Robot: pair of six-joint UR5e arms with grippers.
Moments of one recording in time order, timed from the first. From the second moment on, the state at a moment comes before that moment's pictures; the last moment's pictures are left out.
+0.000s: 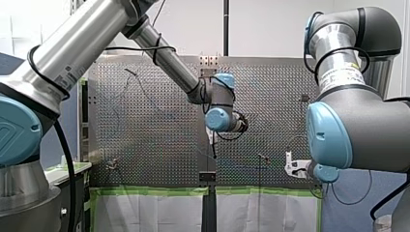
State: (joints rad) left arm -0.90 -2.18 -1.62 -2.56 -1.96 -1.87; right arm 1.58 -0.75 1.96 -1.03 1.34 1.51
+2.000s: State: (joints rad) left arm -0.87 -2.69 -1.44 -2.52 -2.18 -1.63; right arm 1.59 -0.75 1.96 -1.03 1.34 1.51
